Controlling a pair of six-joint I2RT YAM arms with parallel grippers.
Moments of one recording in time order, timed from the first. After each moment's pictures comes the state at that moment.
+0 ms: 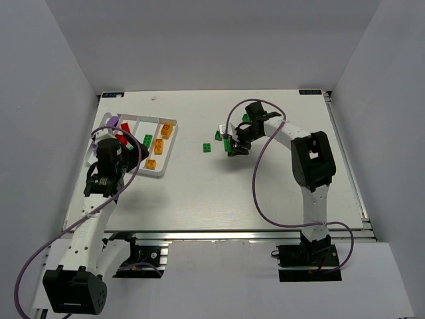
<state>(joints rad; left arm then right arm) -0.05 0.89 0.76 -0.38 -0.12 -0.62 0.40 2.12 1.60 -0.63 -0.73 -1.28</state>
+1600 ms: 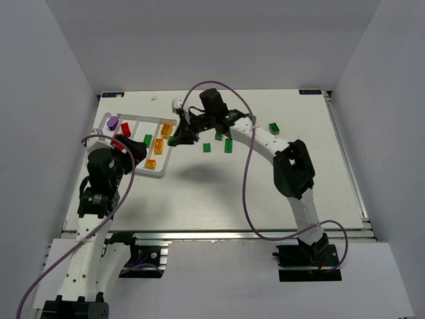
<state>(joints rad) -0.05 0.69 0.73 -0.36 -0.05 -0.70 0.71 2.12 1.86 -0.31 -0.93 -0.50</state>
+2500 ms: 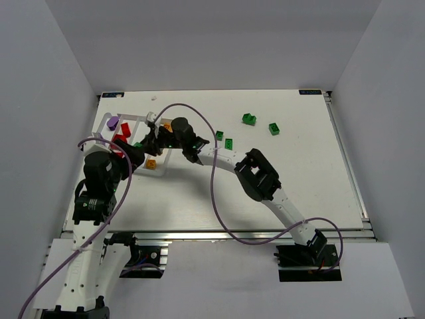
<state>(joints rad) -0.05 0.64 0.79 -0.53 -0.07 -0.71 0.93 2.52 2.06 0.44 -0.61 0.04</state>
